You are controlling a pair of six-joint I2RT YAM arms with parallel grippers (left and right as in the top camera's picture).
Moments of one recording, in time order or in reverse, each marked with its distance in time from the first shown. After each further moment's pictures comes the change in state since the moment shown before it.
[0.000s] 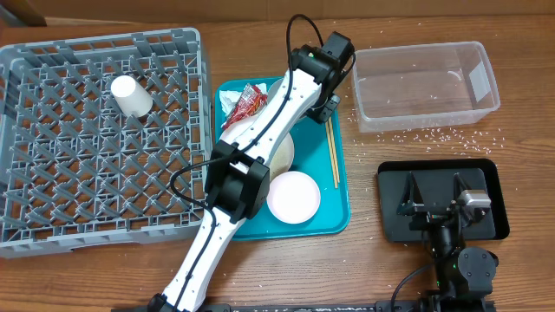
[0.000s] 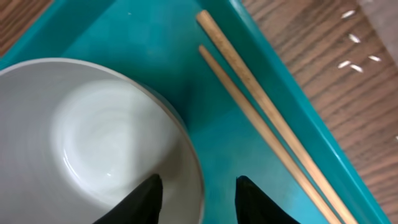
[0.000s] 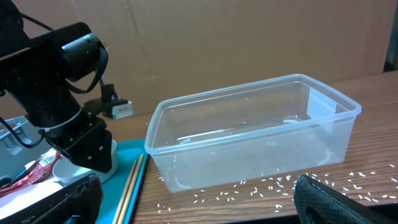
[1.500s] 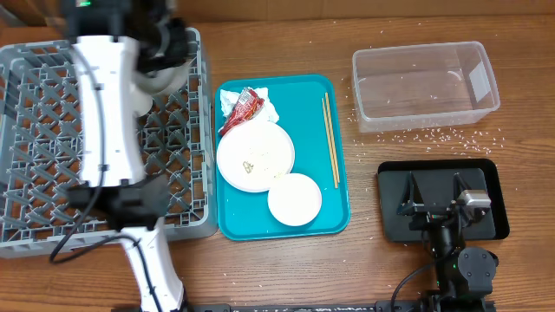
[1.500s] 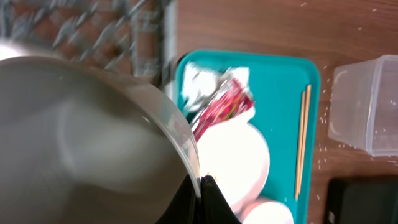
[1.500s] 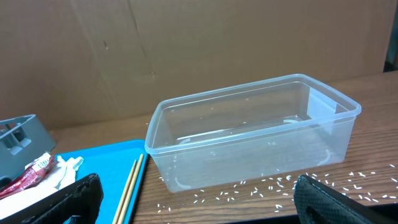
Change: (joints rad) left arm 0.620 -0.432 0.116 -0.385 0.347 -0.166; right arm 0.000 0.000 0.000 0.000 0.000 0.000
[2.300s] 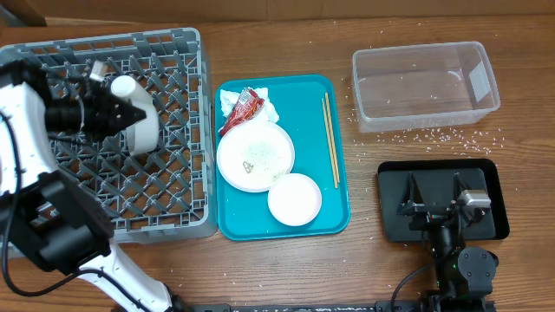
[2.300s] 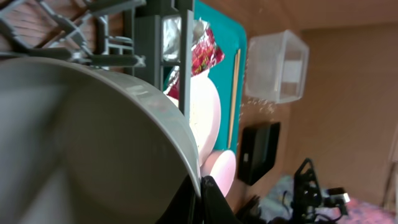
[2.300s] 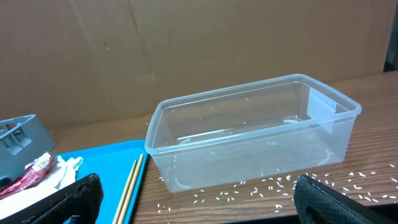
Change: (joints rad) left arm 0.503 -0.149 -0.829 0.149 0.685 0.510; right arm 0.000 0.000 0.000 0.000 0.000 0.001
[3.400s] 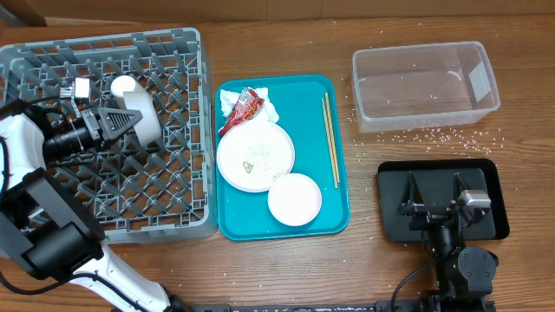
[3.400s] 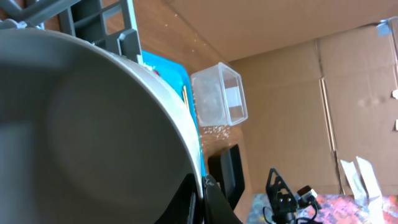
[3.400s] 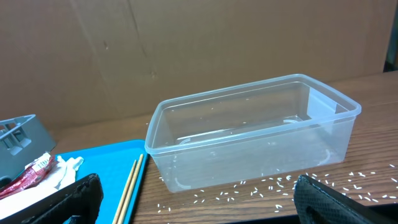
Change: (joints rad) left arm 0.069 0.000 -0.242 0.152 0.349 0.251; right arm 0.000 0.000 0.000 0.000 0.000 -0.001
